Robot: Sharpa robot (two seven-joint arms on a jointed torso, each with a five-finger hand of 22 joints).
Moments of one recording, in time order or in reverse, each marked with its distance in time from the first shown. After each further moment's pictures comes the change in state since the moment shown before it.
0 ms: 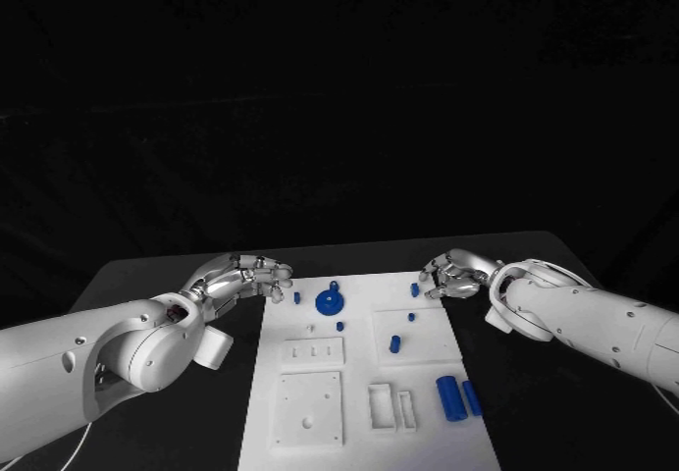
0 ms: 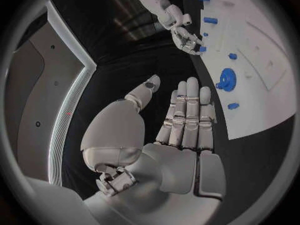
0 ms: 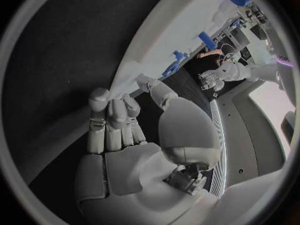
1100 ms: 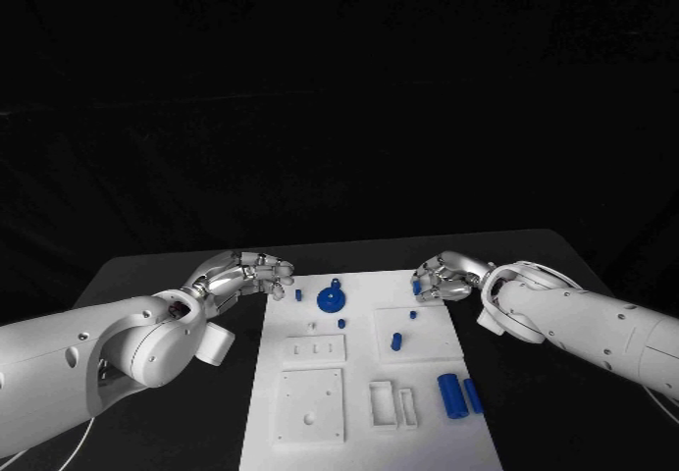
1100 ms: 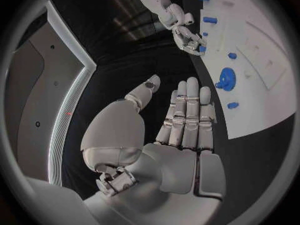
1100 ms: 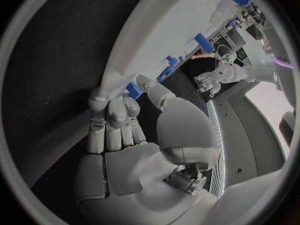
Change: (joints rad) left arm 0.000 0.001 -0.001 -0.004 0.000 0.001 -0.002; left_hand 0.000 0.000 0.000 0.000 0.000 0.000 0.000 0.000 0.002 0.003 0.003 0.000 0.000 0.000 0.000 0.000 -0.001 0.000 0.000 0.000 0.000 -0.001; right arm -0.015 0.025 0.002 0.008 -0.005 0.001 0.013; right_hand 0.022 0.022 0.021 0.005 -0.254 0.040 -0.011 0.021 0.001 -0.007 0.000 0.000 -0.007 0.000 0.000 -0.008 0.005 0.000 -0.003 0.004 -0.004 0.000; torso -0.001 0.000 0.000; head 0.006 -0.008
